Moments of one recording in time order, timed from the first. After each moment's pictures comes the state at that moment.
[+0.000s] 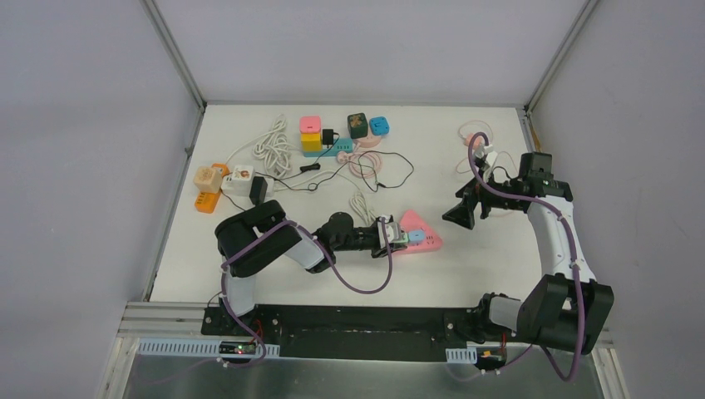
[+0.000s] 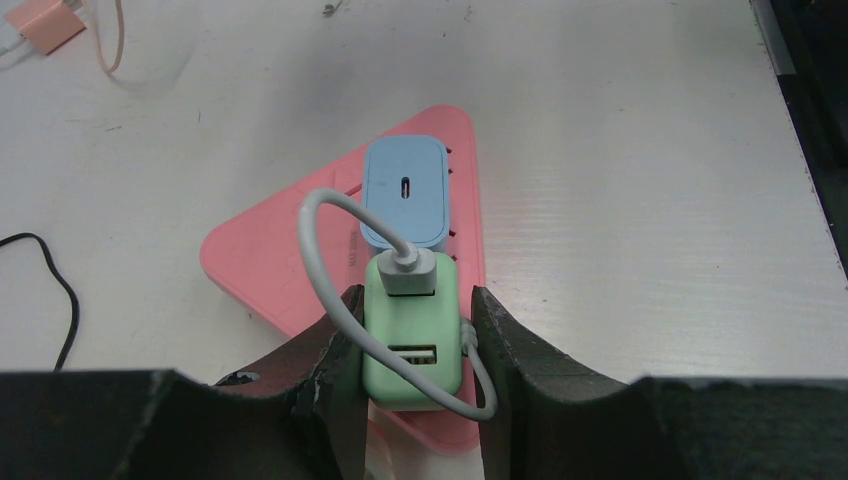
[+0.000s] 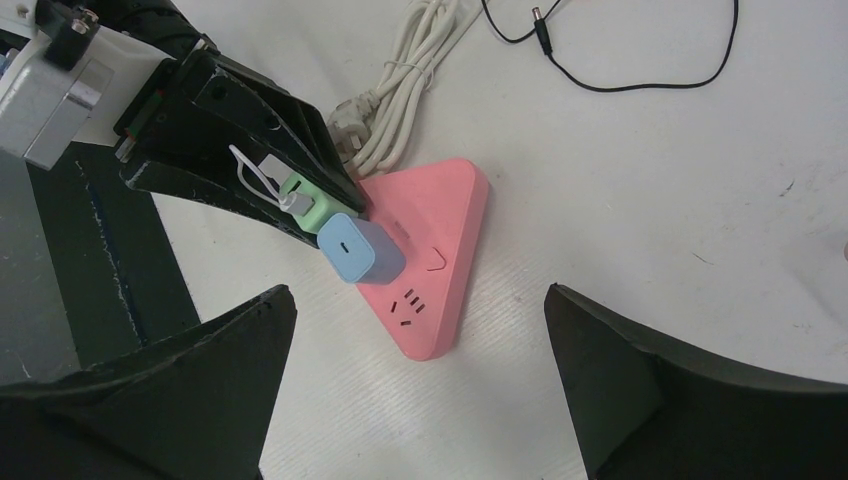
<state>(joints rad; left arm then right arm) -0.97 1.90 0.61 1.27 0.49 0.20 -0.16 1.22 0.99 -0.92 -1.06 -0.84</state>
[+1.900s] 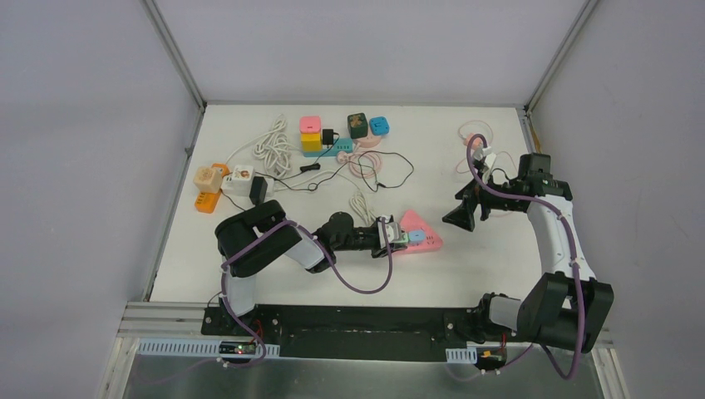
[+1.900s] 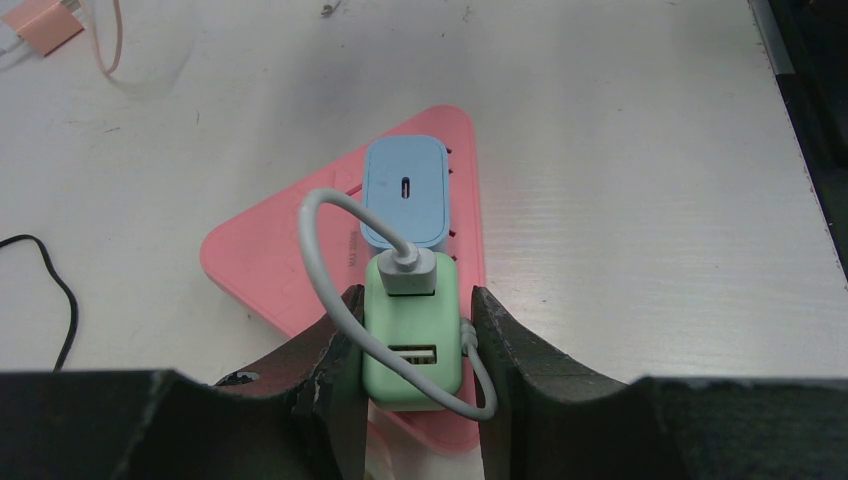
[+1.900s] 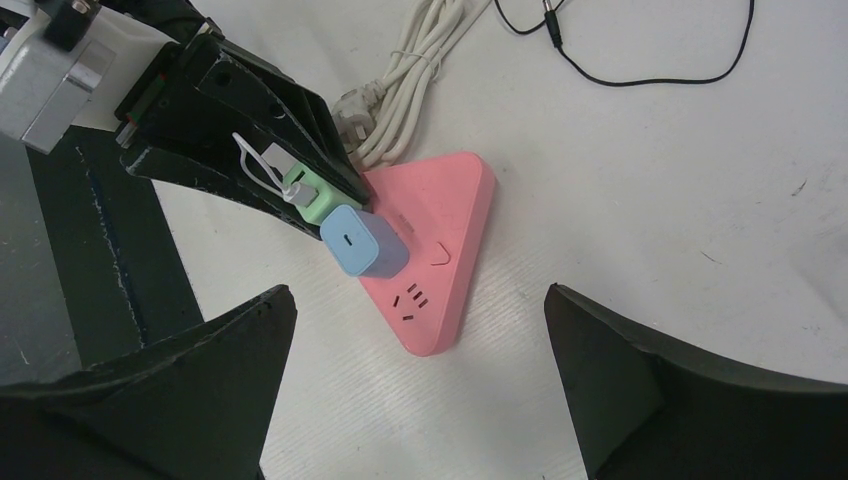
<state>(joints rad) -0.97 1.90 0.61 1.27 0.49 0.20 -0.16 1.23 0.99 -0.95 -1.06 -0.89</state>
